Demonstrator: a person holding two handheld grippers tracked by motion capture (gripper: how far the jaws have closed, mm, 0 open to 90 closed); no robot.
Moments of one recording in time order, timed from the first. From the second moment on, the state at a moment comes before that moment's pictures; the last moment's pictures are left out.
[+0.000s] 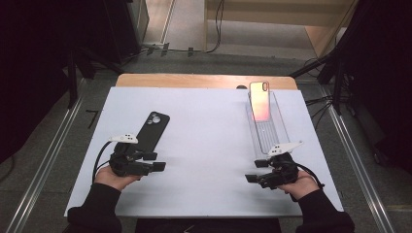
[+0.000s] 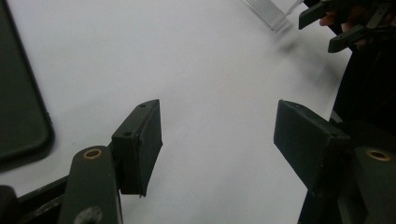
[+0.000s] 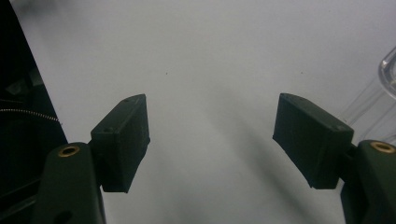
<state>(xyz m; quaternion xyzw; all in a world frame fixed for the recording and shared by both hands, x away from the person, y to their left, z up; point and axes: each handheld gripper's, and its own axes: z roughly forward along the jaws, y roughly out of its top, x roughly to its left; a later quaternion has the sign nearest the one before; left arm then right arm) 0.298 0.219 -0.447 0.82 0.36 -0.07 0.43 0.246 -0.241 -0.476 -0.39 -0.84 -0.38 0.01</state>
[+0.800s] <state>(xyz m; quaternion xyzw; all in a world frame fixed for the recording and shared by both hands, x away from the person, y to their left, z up) 0.343 0.218 -0.447 0.81 0.41 -0.01 0.42 0.246 -0.242 -0.476 -0.40 -0.84 -0.38 0.00</state>
